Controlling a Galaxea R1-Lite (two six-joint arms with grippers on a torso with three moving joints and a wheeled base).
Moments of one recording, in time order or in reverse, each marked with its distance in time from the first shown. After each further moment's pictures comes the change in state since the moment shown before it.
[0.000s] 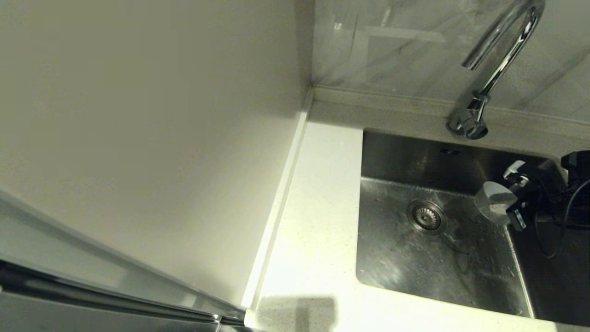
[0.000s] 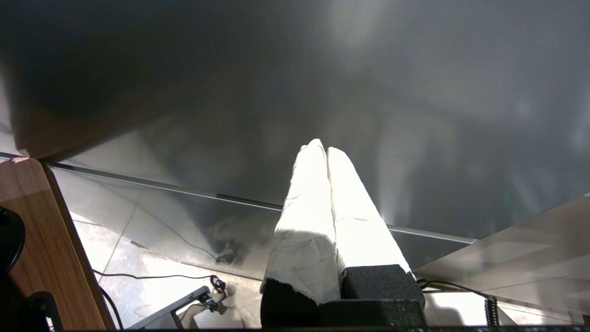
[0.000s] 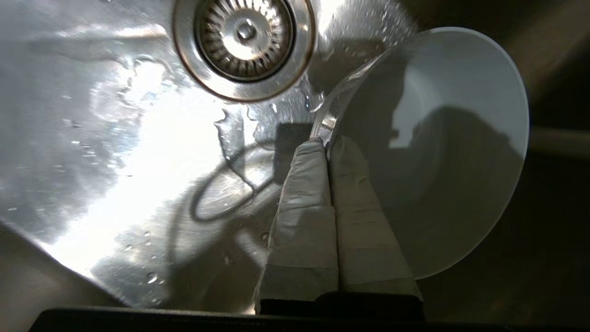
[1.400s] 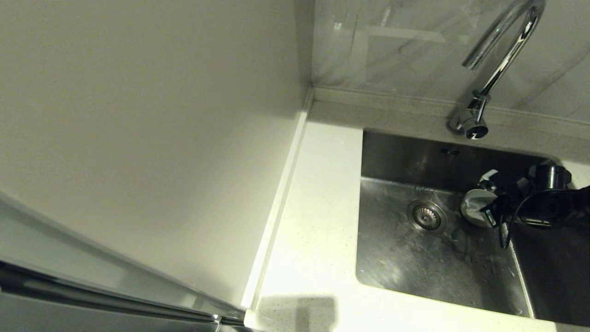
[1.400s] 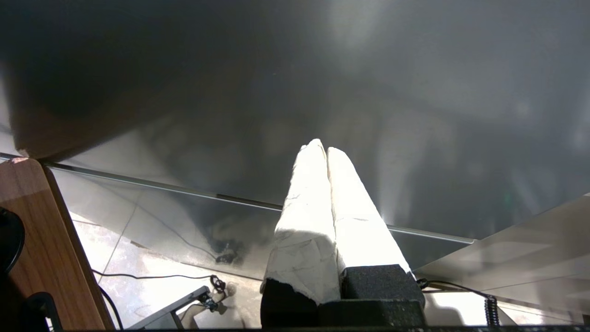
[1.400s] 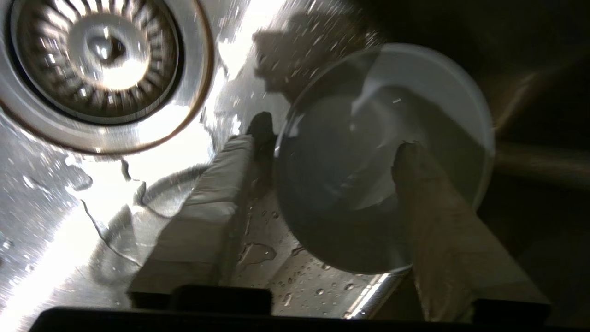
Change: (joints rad) left arm 0.000 0.000 0.000 0.000 0.000 0.000; right arm 0.024 0.299 -0.202 -0.194 -0.133 0.087
